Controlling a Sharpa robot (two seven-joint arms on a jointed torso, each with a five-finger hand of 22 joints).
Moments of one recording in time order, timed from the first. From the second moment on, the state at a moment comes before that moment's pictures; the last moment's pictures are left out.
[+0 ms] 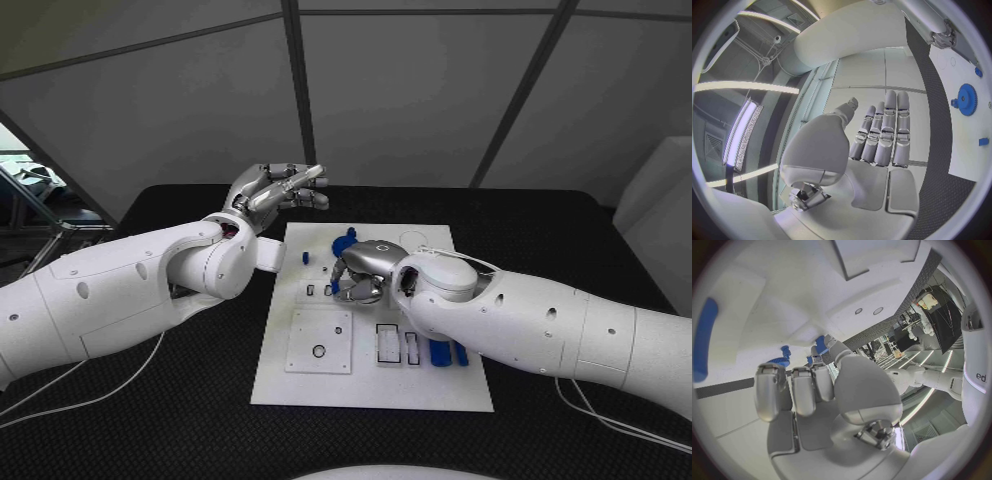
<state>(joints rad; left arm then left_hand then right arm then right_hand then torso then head) 1.13 -0.88 0.08 1.53 -0.08 -0.37 0.44 1.26 -0.03 0.32 0.00 0.05 0.94 0.23 0.11 0.07 1.05 0.16 0.12 0.07 1.17 0.09 0.27 0.31 0.19 0.91 0.20 0.55 0.27 1.14 -0.41 -0.07 1.34 -1.62 -0.19 -0.15 1.25 0.07 0.21 -0.12 0.19 0.97 0.15 0.14 0.07 1.45 0.06 1.40 1.31 1.47 -0.01 1.50 1.31 0.05 1.46 0.10 1.51 1.31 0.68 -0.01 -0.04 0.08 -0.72</state>
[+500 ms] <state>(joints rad) 1.13 -0.88 0.08 1.54 -0.08 -0.37 0.44 1.26 -0.03 0.32 0.00 0.05 0.94 0.23 0.11 0.07 1.05 0.16 0.12 0.07 1.17 0.09 0.27 0.31 0.19 0.91 0.20 0.55 0.27 1.14 -0.41 -0.07 1.34 -1.63 -0.17 -0.16 1.24 0.06 0.21 -0.12 0.18 0.96 0.16 0.13 0.07 1.44 0.07 1.39 1.31 1.46 -0.01 1.50 1.31 0.05 1.46 0.10 1.50 1.31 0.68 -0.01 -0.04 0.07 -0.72</state>
